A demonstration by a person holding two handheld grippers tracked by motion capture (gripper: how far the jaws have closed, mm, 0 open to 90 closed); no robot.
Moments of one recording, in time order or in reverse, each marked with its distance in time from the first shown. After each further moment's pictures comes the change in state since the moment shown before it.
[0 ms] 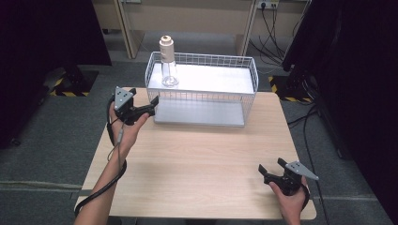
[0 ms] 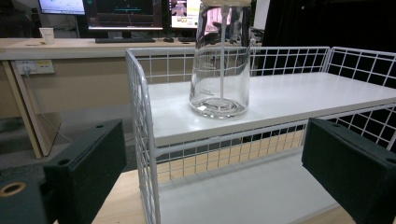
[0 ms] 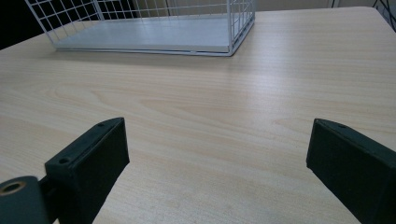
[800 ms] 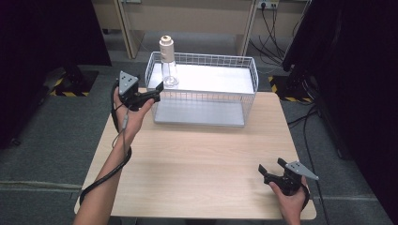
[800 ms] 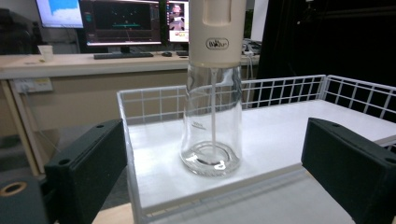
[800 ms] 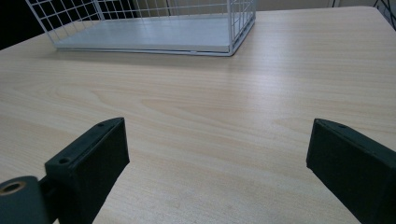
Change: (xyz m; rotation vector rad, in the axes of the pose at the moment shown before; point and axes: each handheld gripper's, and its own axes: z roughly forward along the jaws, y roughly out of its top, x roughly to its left) left arm -0.008 0.038 0.020 -0.038 -0.007 0.012; right arm 0.000 0.000 0.000 0.001 0.002 0.002
